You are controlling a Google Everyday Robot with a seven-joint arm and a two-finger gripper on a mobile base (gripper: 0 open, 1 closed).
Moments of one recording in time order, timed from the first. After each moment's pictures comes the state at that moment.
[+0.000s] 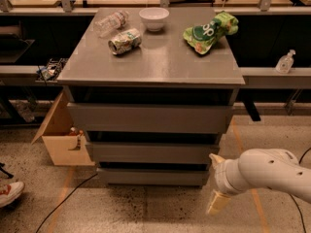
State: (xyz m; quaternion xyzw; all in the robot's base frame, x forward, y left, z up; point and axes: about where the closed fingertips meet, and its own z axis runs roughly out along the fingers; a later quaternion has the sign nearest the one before) arm 0.451 -0.188 0.558 -0.63 0.75 0.02 0.21
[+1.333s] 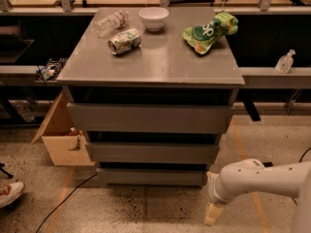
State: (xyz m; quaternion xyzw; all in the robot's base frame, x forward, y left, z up) arm 0.456 -0.209 0.422 -0.62 0.78 0.03 0.12
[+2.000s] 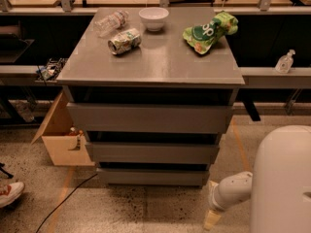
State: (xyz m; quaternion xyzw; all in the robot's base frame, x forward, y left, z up) arm 0.465 -0.228 0.327 -0.59 0.80 0.03 0.12
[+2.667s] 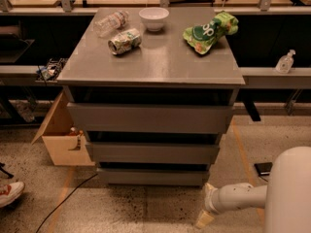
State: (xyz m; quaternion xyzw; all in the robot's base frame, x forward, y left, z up) arm 0.483 -0.215 0.272 -0.55 0.82 0.06 0.18
